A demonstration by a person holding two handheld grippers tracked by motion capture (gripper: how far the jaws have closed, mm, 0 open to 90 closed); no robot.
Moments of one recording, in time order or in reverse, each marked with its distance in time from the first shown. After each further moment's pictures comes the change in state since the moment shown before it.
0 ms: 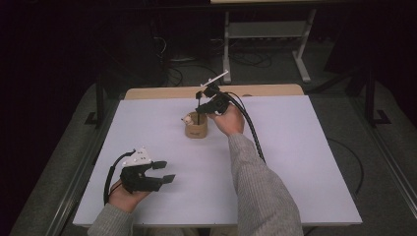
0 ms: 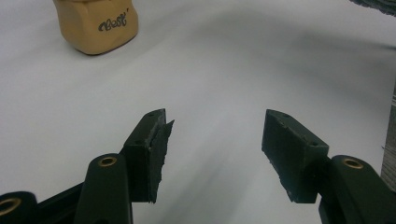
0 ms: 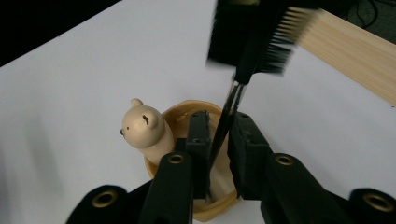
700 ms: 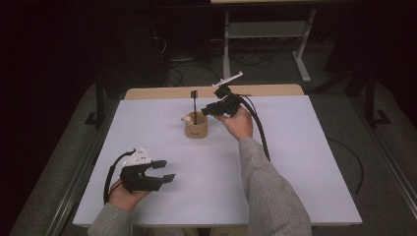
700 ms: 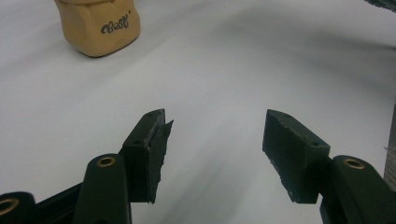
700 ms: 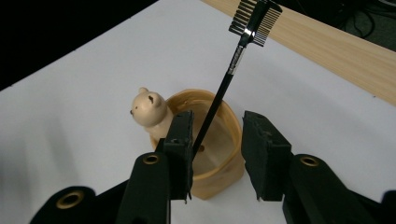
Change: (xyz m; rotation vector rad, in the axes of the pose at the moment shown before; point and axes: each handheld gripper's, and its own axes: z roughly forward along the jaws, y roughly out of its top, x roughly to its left) left arm 0.000 0.002 0.000 0.000 0.008 -0.003; right arm -0.010 -0.022 -0.027 -0.082 0.028 0.012
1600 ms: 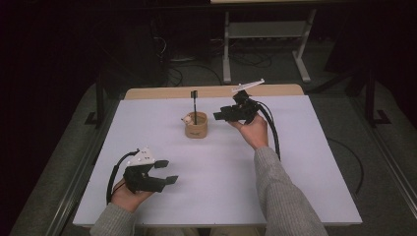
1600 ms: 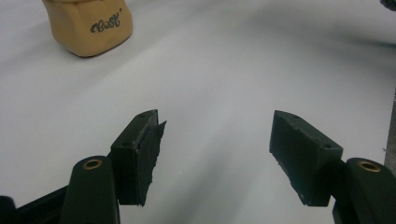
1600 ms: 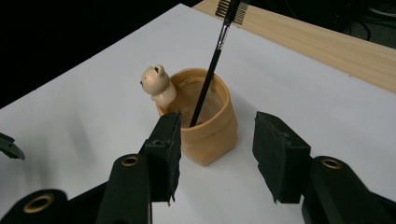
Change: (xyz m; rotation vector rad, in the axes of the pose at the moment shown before) left arm -0.004 0.003 0.006 0.018 -0.010 0.009; right arm -0.007 -0.036 -0.040 -0.082 0.017 0.050
